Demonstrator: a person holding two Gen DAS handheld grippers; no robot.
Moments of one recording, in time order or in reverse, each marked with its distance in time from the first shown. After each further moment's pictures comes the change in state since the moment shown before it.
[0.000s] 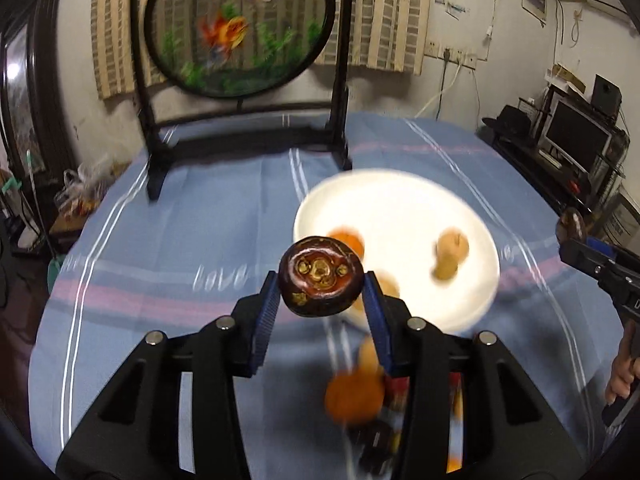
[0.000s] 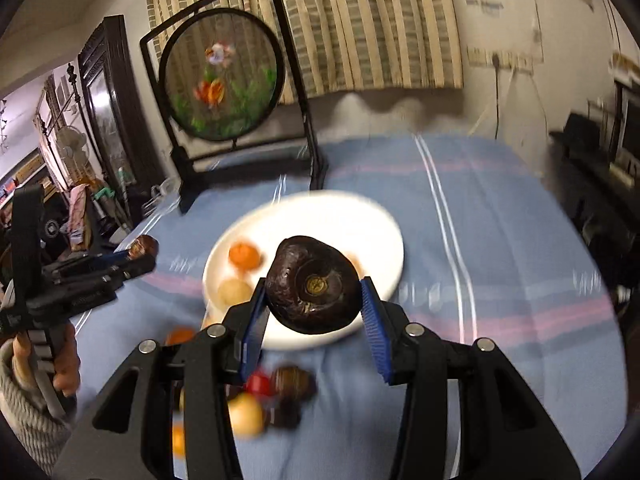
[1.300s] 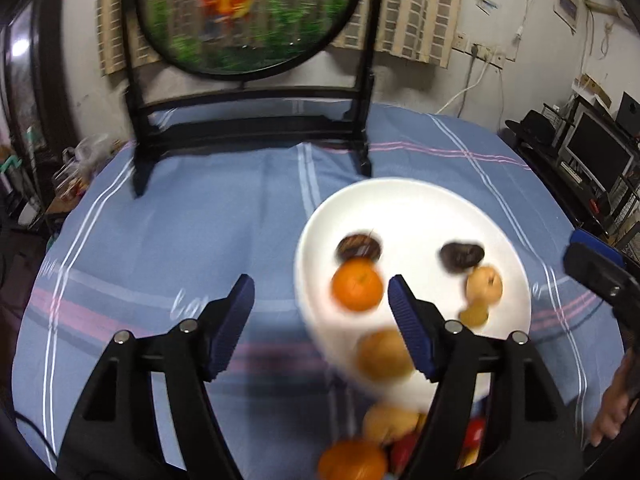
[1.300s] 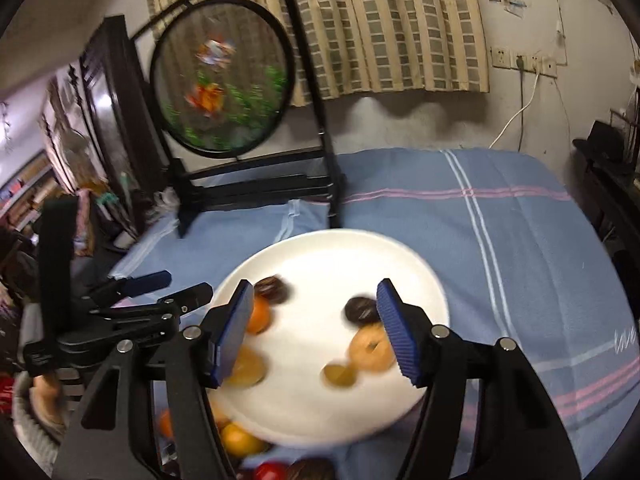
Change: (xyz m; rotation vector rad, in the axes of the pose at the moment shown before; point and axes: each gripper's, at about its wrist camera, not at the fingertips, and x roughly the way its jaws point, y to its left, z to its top) left arm 0.047 0.018 0.012 -0.088 0.072 0.026; right arm 0.051 0.014 0.031 0.012 0.022 0.077
